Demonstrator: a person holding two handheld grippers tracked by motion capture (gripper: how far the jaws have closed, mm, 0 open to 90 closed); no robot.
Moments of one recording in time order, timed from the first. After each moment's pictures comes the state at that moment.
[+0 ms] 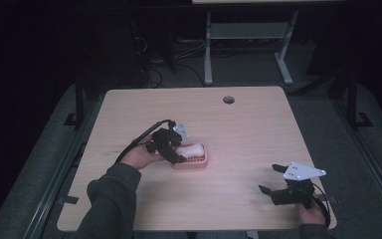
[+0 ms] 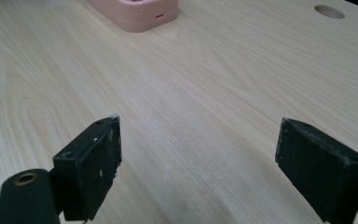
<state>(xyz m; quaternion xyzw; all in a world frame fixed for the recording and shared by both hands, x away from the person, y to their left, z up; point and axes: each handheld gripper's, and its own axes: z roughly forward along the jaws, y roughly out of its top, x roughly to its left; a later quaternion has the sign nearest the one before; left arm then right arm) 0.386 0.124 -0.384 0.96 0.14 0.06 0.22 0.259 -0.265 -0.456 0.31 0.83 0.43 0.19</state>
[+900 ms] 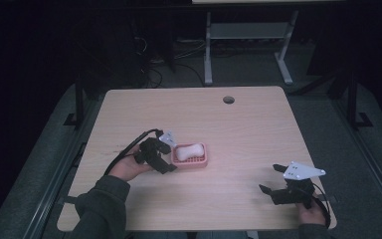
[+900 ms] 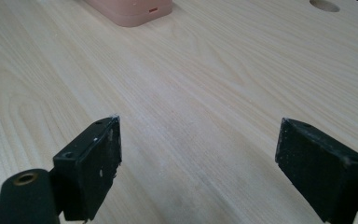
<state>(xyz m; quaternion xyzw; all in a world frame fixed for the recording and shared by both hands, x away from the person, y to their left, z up) 0.361 0.155 -0.398 0.96 0.16 0.06 0.23 0.260 -0.266 -0.457 0.31 0.83 0.42 0.20</state>
